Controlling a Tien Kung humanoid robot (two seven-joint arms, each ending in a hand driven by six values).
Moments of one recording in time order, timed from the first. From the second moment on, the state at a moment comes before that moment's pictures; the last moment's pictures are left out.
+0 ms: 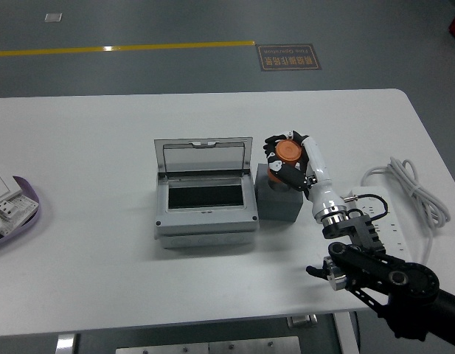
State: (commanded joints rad) left arm 0.03 0.20 -0.21 -0.26 0.56 0.14 0.09; right arm 0.43 -0.29 0.57 1.36 -0.86 -0.65 0.41
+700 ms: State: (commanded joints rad) left arm 0.04 0.21 -0.25 -0.26 0.60 0.13 0.11; right arm 0.72 -0.13 0.30 1.41 -1.61 -0.42 -0.29
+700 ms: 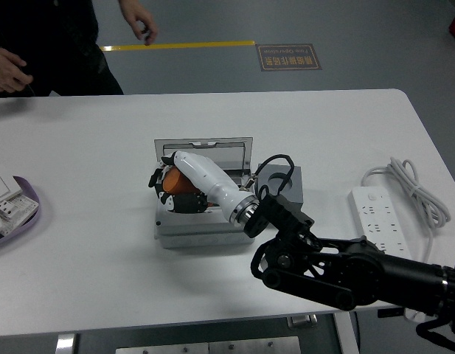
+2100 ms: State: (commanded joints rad) left arm 0.02 0.21 -0.29 -0.27 0.68 0.12 0.14; right arm 0.74 -0.13 0.26 1.35 -1.79 -0.39 -0.42
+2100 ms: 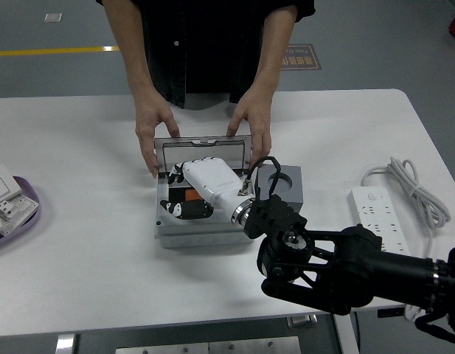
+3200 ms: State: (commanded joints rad) left arm 0.02 0.19 -0.32 -0.27 0.73 0.10 0.18; right arm 0.85 -0.34 0.25 1.47 -1.53 -0.47 -0.40
